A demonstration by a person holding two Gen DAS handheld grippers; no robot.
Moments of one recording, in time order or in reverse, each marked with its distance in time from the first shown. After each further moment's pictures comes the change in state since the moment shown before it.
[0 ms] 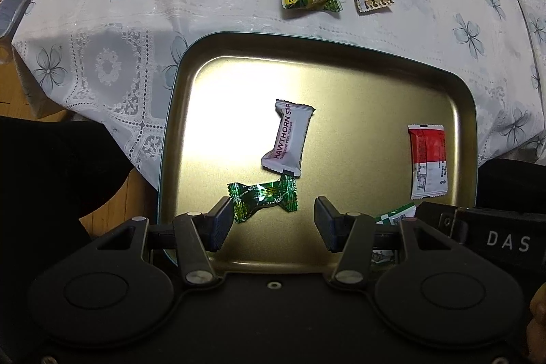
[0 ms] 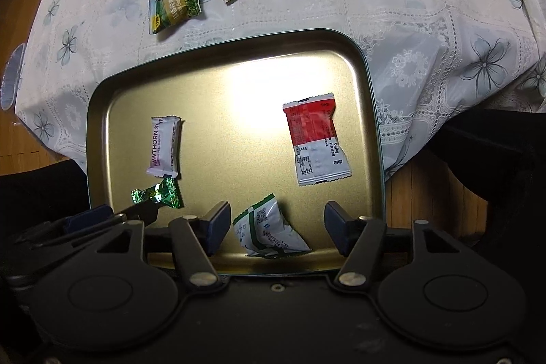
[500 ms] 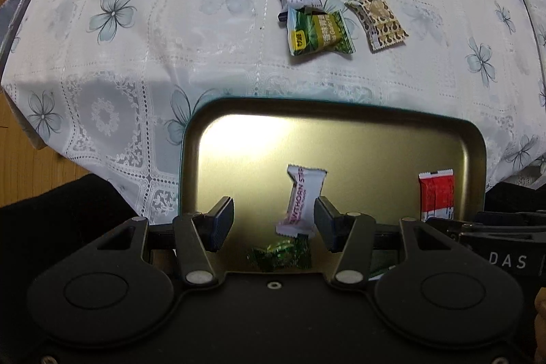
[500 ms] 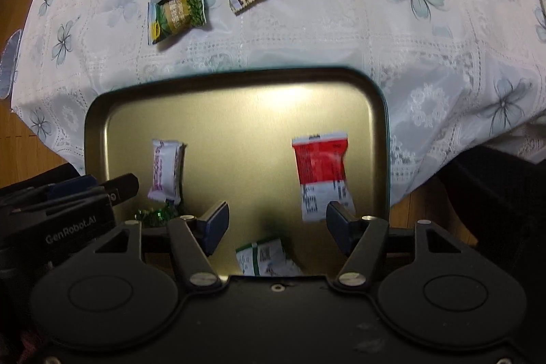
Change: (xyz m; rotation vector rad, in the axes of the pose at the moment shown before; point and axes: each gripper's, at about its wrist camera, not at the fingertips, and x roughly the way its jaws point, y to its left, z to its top) left arm 0.007 0.008 0.063 0.031 0.029 0.007; right arm 0.009 0.014 0.063 -0.060 0.069 -0.021
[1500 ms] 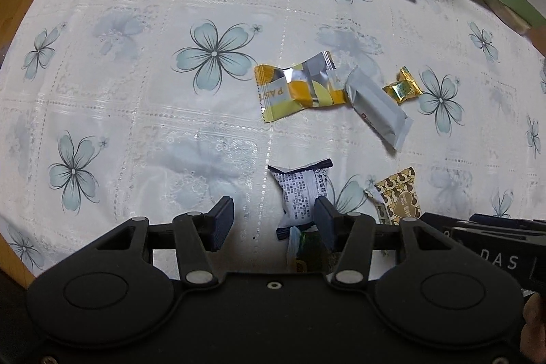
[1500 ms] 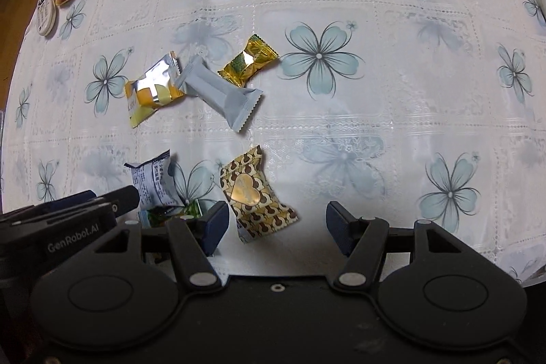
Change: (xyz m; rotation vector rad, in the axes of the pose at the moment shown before) left arm 0.038 -0.002 0.160 -0.060 -0.084 -0.025; right arm 0.013 0.028 0.179 0.011 -0.137 -0.031
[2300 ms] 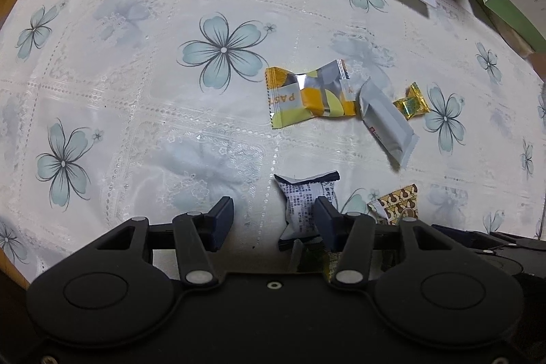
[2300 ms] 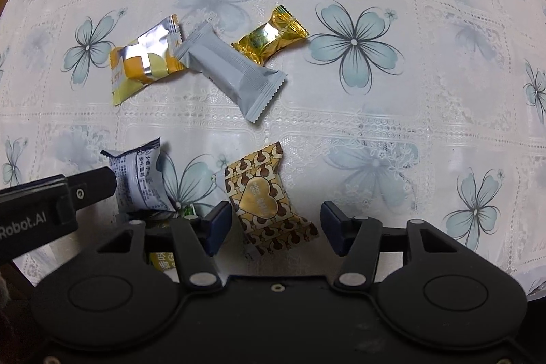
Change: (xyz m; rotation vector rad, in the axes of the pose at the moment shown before) left arm 0.008 0.017 0.010 -0.072 0.014 -0.060; right arm 0.047 0.034 0.006 -0.082 0.038 -0.085
